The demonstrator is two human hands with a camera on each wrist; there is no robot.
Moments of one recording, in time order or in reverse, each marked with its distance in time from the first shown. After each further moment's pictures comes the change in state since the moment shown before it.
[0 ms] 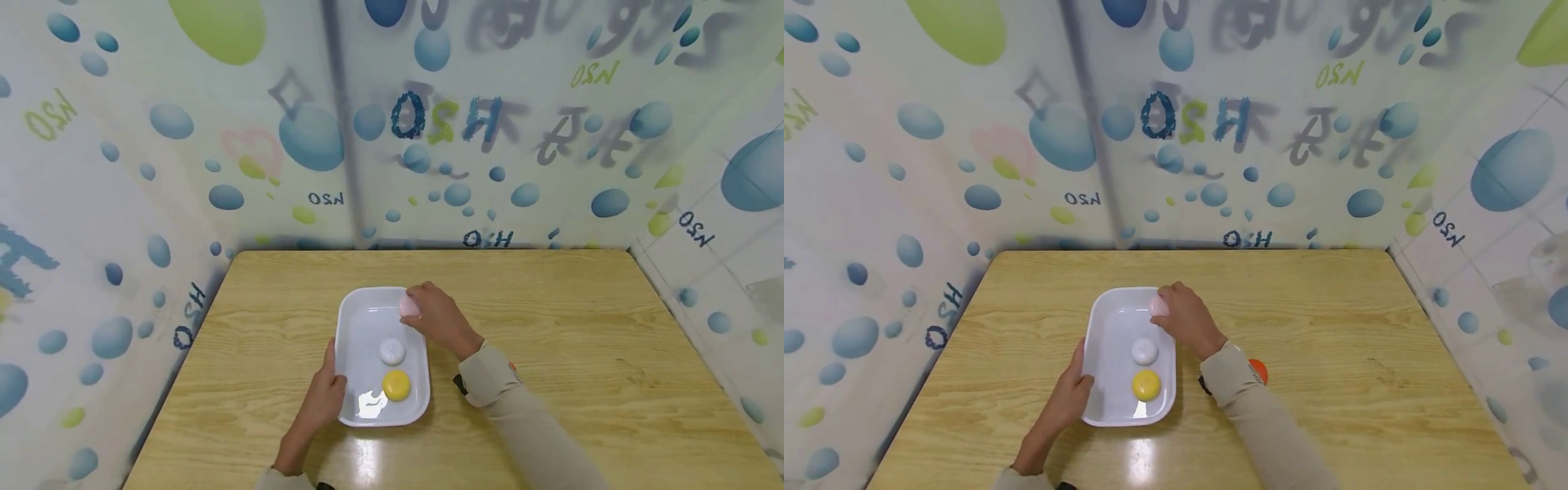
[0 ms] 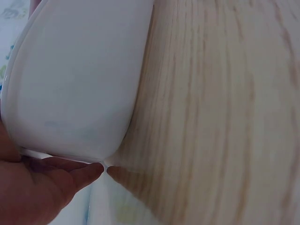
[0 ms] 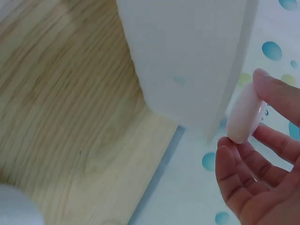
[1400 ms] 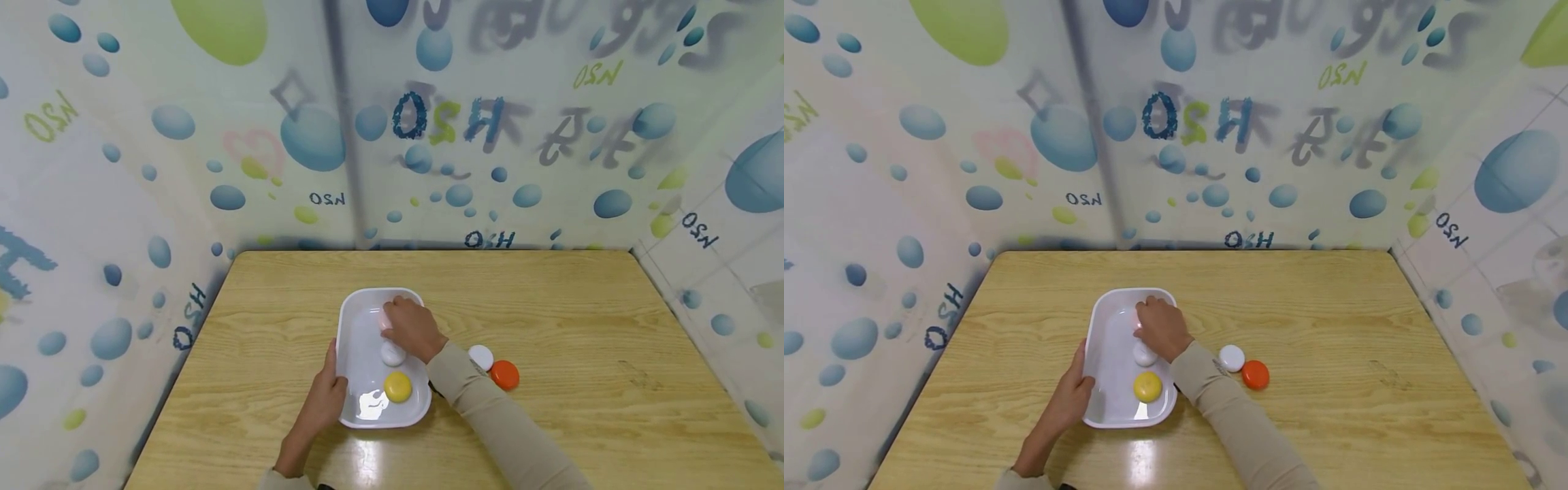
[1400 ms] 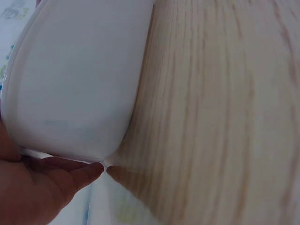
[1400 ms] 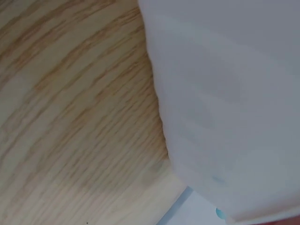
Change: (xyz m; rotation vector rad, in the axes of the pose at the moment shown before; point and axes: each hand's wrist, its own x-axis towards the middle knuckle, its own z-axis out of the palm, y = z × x) left_hand -0.001 0.000 0.001 -0.016 0.008 0.043; right_hand 0.021 -0.013 0.053 -0.397 -0.033 -0.125
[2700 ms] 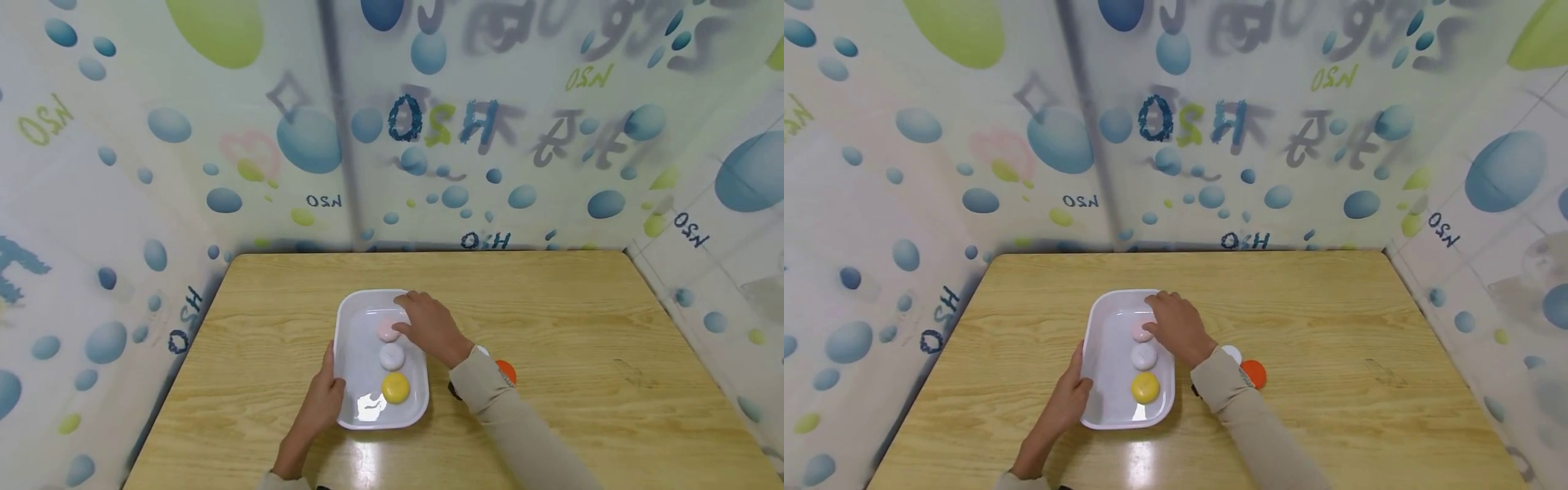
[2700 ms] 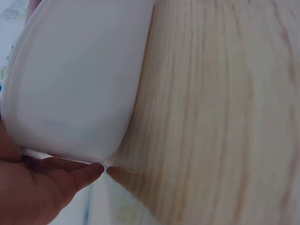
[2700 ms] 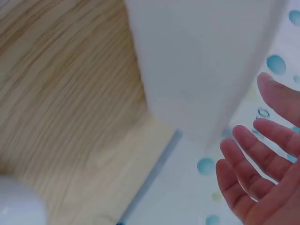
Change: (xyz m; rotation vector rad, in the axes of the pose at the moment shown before) left_hand 0.000 0.000 0.001 0.027 0.013 -0.003; right_hand -0.027 0.018 -0.035 0.141 0.027 0.006
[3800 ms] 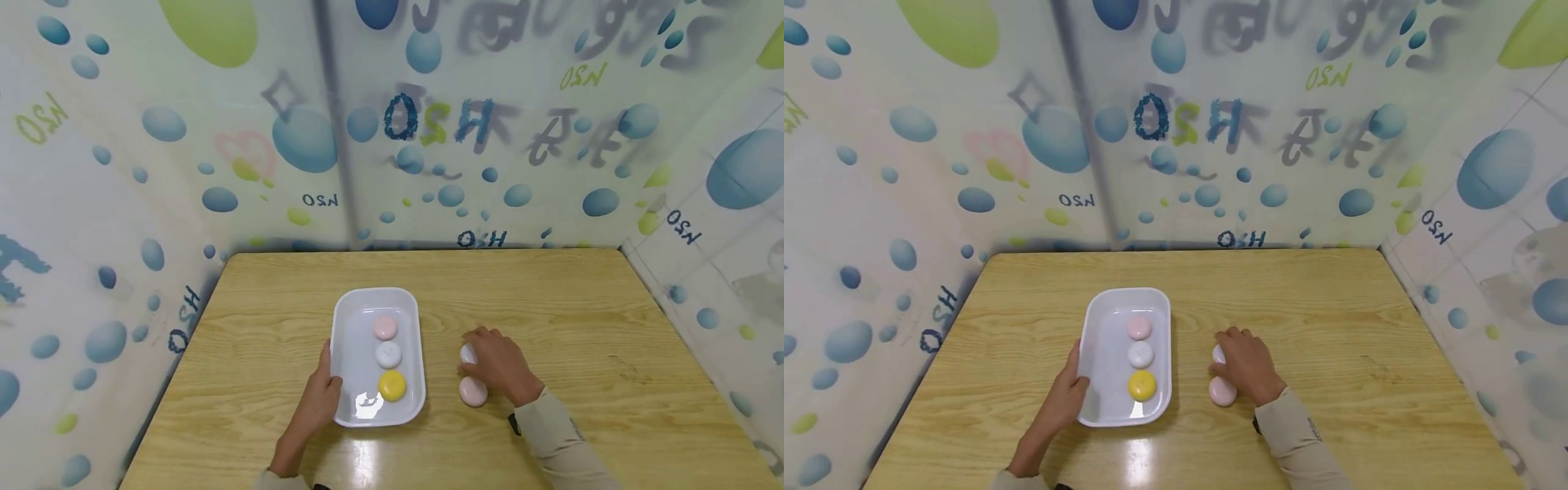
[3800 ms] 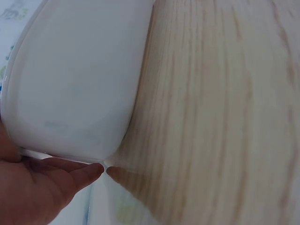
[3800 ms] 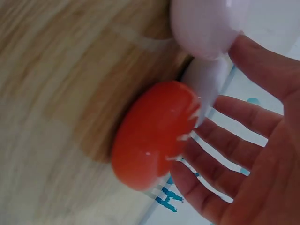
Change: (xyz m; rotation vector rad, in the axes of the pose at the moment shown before) left_hand 0.001 0.000 -0.001 -0.024 -0.020 -0.028; right_hand -0.098 0.074 -0.004 -0.115 -0.014 0.147
